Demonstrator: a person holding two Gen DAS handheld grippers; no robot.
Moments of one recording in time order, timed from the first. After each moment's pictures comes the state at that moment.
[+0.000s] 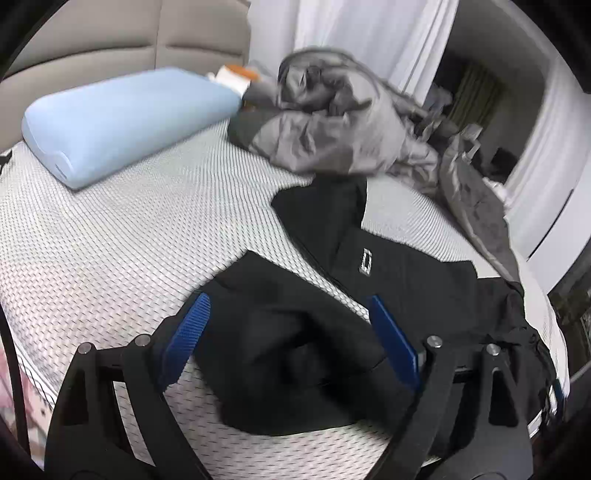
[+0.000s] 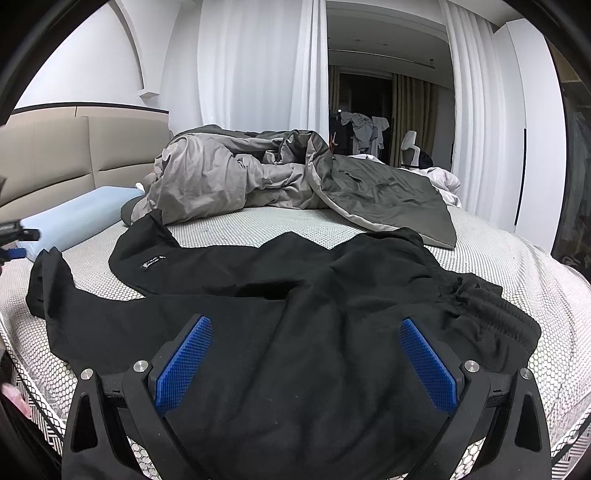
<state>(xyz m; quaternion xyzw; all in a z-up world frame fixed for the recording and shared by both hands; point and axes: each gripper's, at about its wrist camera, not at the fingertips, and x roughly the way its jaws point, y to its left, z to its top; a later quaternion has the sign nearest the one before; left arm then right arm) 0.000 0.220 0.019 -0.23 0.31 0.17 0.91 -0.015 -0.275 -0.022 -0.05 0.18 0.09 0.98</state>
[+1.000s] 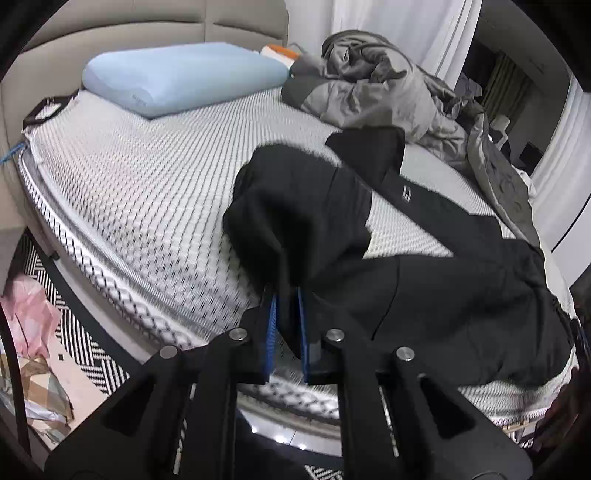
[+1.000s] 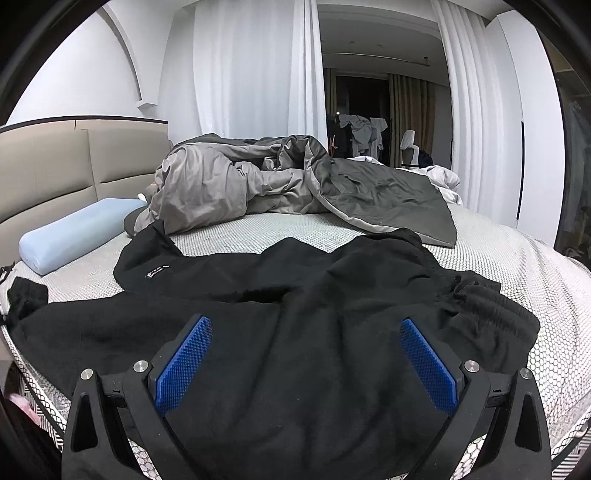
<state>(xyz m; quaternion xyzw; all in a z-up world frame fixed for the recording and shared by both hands) -0.157 0.192 -0.047 -0.24 0.33 0.22 0.88 -0.018 -0.282 -0.017 -0.03 0.18 0.10 0.98</state>
